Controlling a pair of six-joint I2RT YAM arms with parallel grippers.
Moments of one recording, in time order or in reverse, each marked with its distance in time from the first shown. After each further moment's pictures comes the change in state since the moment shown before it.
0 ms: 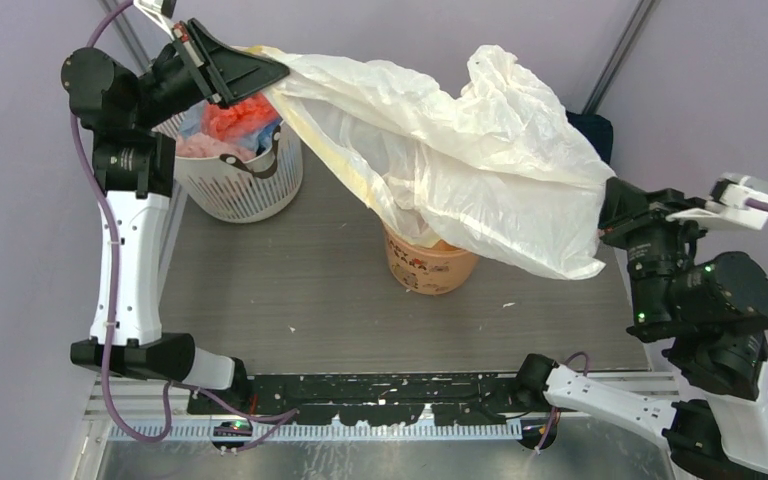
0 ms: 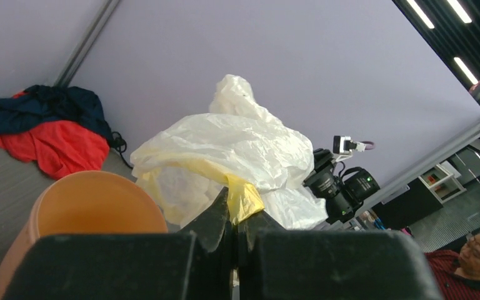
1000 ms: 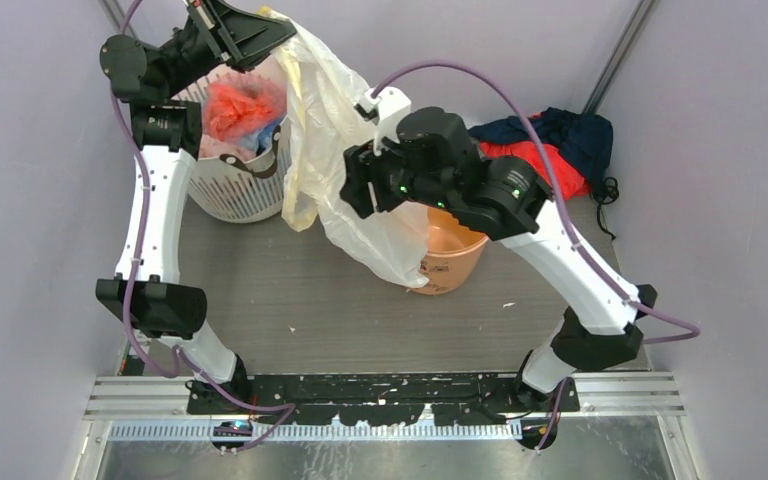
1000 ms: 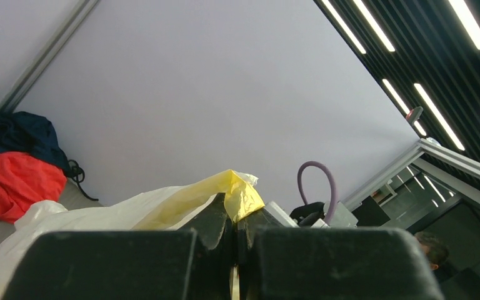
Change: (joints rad) left arm -0.005 0.270 0.119 0.461 -0.016 -0.394; right arm 0.037 0.929 0.712 -0.445 -0.908 0.092
